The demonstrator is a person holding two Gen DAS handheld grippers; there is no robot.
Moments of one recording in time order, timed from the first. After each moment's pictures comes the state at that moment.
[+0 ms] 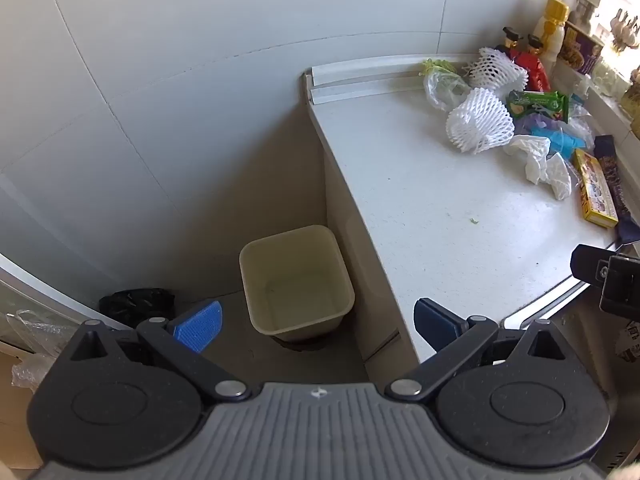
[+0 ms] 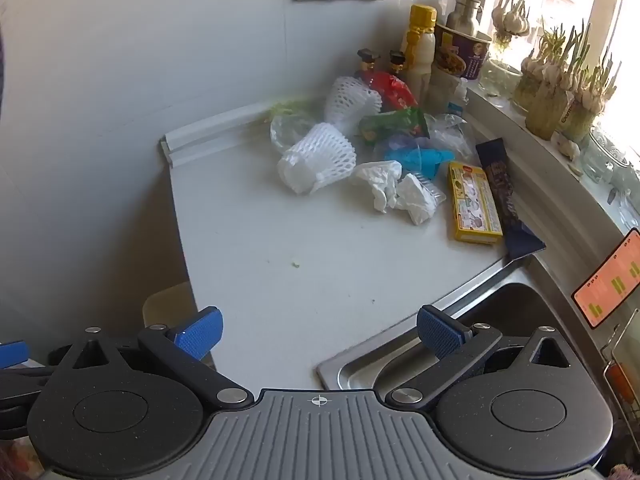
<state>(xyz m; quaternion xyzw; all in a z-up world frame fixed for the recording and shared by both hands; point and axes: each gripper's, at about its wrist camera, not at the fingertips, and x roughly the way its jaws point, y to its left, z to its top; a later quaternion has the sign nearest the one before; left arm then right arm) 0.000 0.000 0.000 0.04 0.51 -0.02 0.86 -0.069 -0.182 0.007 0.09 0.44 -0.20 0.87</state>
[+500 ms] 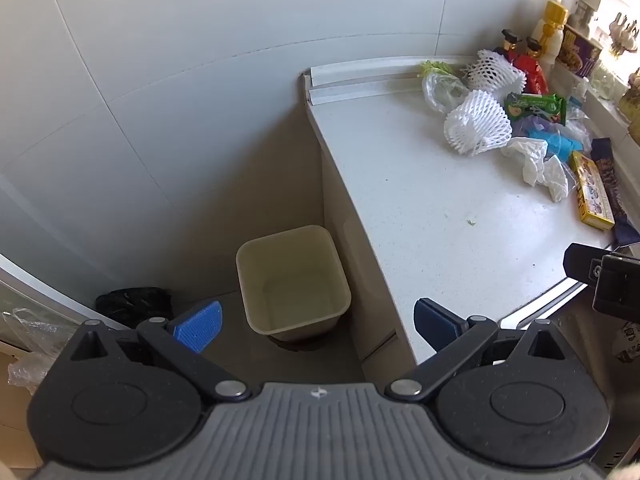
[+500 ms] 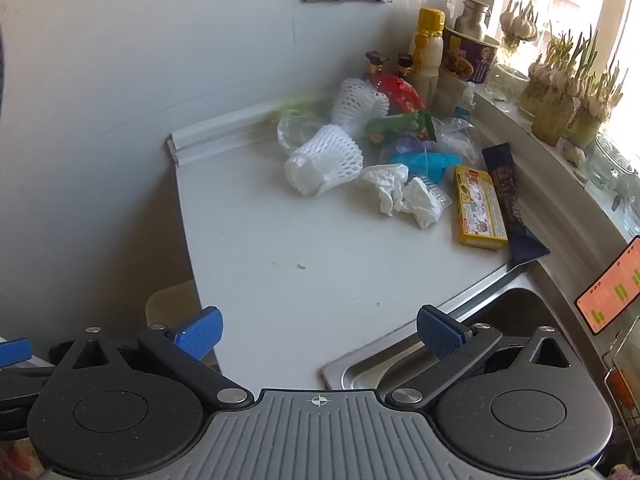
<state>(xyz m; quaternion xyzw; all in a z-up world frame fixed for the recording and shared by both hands) -0.002 -0.003 0.002 0.04 0.51 -0.02 0.86 -0.067 -0.180 0.007 0.08 0.44 -0.20 0.87</state>
